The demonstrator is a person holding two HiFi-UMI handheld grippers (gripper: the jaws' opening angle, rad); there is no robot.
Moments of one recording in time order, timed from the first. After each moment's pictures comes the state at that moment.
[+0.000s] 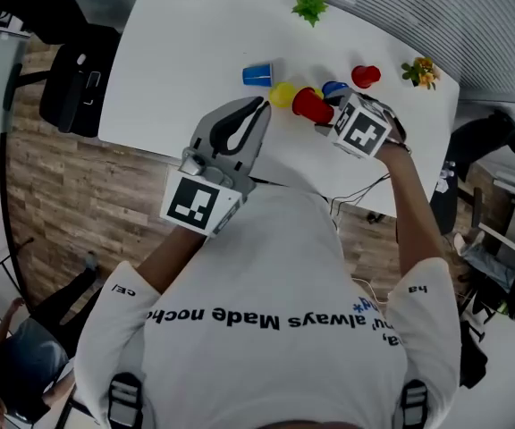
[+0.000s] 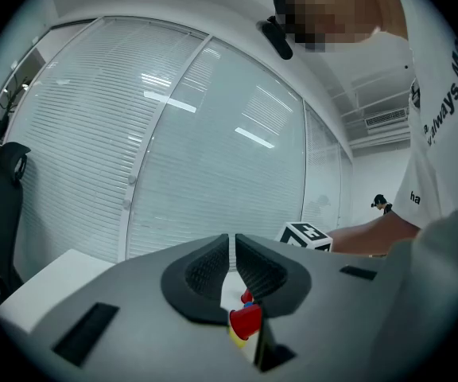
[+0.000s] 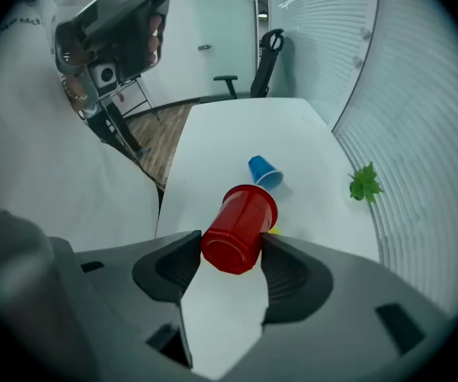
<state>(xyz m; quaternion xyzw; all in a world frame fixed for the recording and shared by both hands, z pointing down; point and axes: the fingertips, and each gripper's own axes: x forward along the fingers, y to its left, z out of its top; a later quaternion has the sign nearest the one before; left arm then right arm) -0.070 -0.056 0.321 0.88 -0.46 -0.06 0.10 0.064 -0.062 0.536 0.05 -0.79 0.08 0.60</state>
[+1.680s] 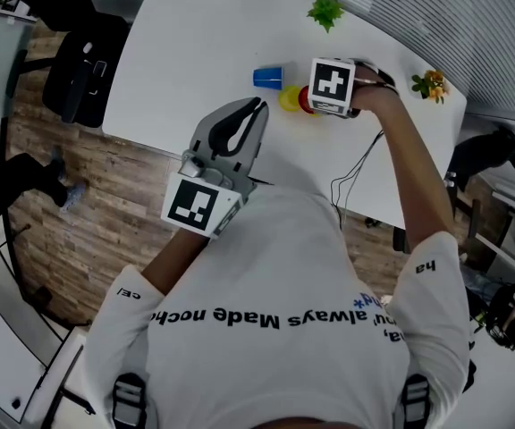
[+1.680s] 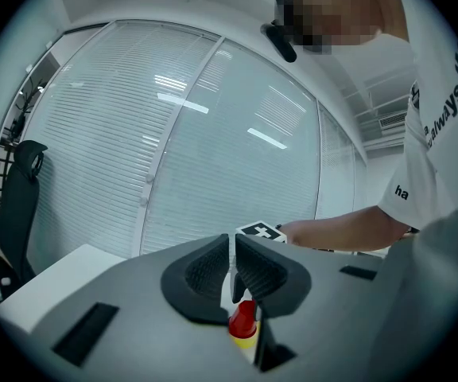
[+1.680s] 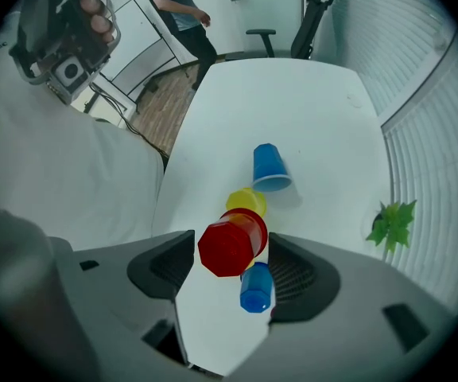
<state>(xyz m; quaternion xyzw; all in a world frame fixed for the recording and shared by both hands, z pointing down) -0.096 -0.067 0.328 0.86 -0.50 -0.06 0.12 0.026 -0.118 0.558 -0.09 -0.70 0.05 0.71</state>
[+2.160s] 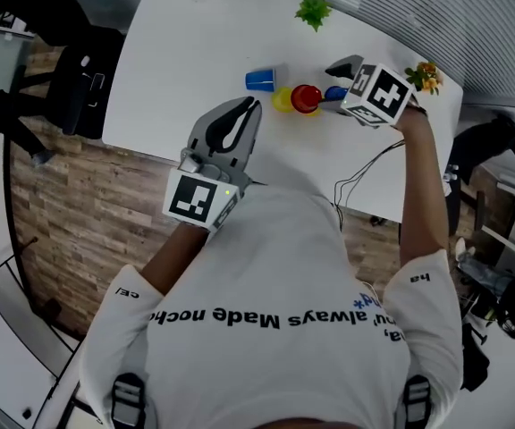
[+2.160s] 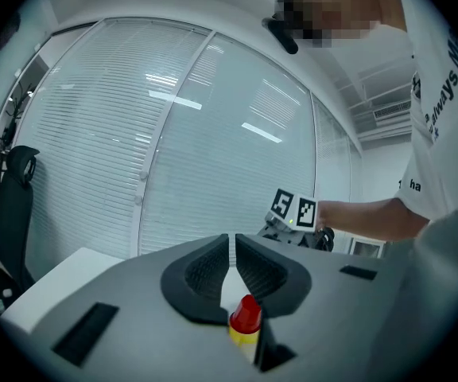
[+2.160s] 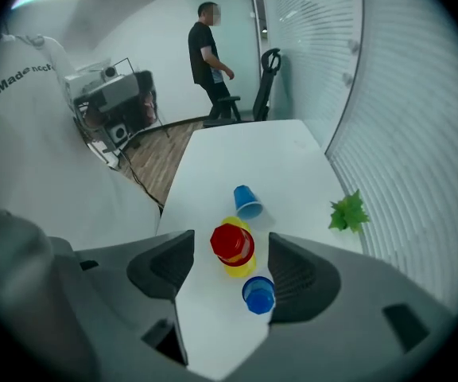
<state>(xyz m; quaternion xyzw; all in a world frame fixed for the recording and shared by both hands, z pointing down) -0.086 -0.071 0.343 0.87 -0.49 -0.04 0.10 0.043 -0.128 0.490 0.02 -0.83 0.08 0.55</state>
